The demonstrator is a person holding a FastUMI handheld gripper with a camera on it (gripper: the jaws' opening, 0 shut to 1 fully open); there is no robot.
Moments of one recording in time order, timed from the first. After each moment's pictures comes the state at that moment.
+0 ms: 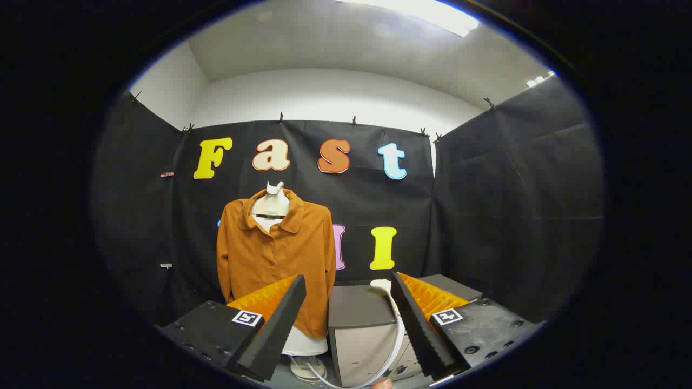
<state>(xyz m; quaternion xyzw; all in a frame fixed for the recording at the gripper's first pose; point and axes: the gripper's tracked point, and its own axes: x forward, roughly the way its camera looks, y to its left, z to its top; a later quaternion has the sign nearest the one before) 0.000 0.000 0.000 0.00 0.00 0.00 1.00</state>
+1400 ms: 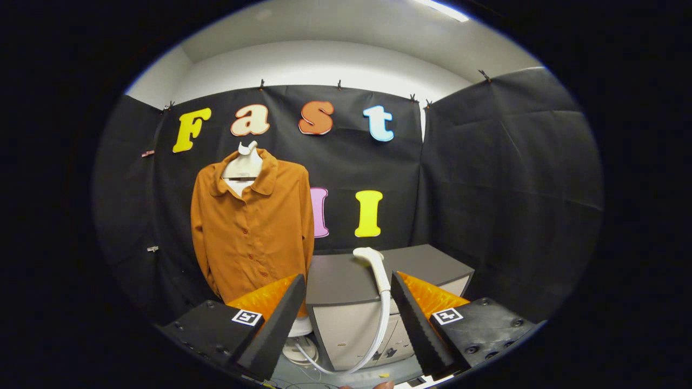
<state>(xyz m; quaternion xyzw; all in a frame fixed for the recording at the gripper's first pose) 0.050 -0.056 -0.077 0.00 0.11 -0.04 0.99</state>
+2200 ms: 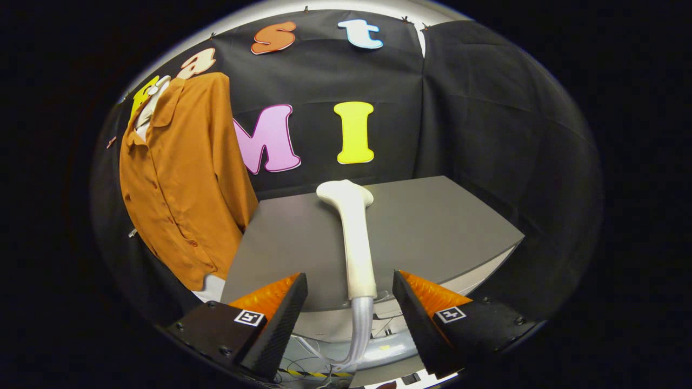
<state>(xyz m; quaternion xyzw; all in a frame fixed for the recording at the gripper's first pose) 0.234 -0.143 -0.258 0.03 0.31 -0.03 0.95</state>
